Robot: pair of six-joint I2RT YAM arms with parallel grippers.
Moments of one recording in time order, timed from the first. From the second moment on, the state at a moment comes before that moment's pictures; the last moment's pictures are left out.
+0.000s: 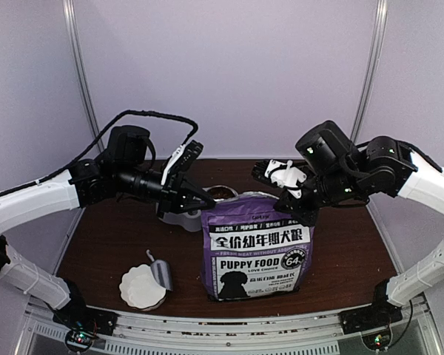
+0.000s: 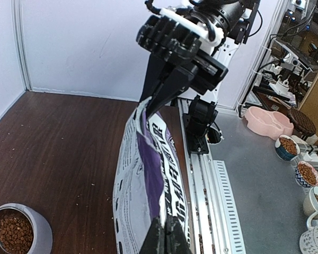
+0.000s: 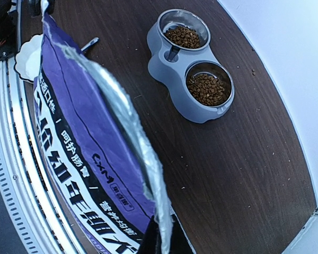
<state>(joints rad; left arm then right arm) -0.84 1.32 1.16 -0.24 0.79 0.11 1.06 1.32 1.47 -1.00 0.18 -0.20</state>
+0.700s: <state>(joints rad) -0.83 1.32 1.16 -0.24 0.79 0.11 1.06 1.30 1.45 -1.02 0.25 -0.19</state>
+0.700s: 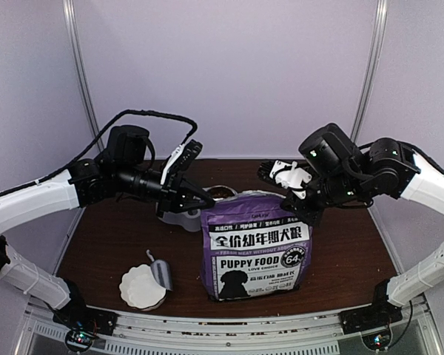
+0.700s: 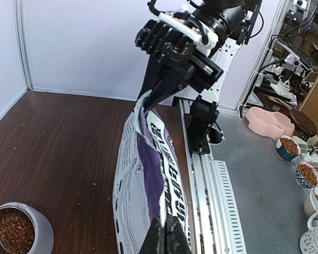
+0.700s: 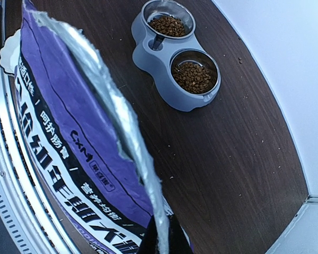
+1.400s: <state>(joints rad) -0.82 1.31 1.15 -0.24 0.79 0.11 1.06 1.28 1.43 -1.03 0.30 -0.18</state>
